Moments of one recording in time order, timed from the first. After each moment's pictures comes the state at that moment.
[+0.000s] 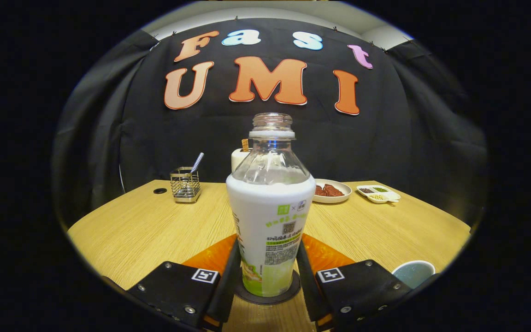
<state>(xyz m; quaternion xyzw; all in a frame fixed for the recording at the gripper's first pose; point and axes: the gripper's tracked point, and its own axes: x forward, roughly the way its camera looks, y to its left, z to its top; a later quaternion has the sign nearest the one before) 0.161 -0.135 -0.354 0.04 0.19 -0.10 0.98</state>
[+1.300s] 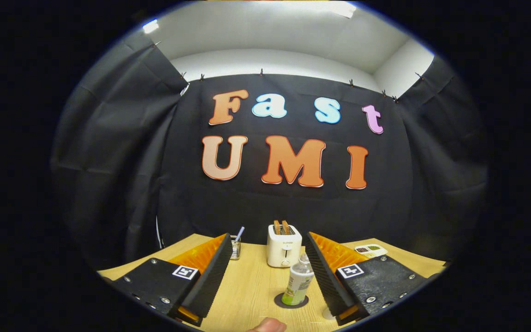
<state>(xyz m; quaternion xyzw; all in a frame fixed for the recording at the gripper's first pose) 0.059 -0.055 -0.086 0.02 0.01 -0.04 1.00</state>
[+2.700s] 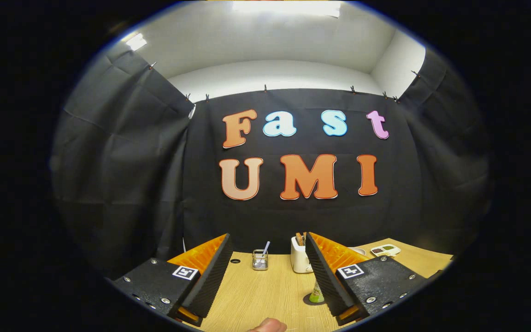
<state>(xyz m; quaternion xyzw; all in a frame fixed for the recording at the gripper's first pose) 0.014 -0.014 -0.025 0.06 -0.01 -0.01 1.00</state>
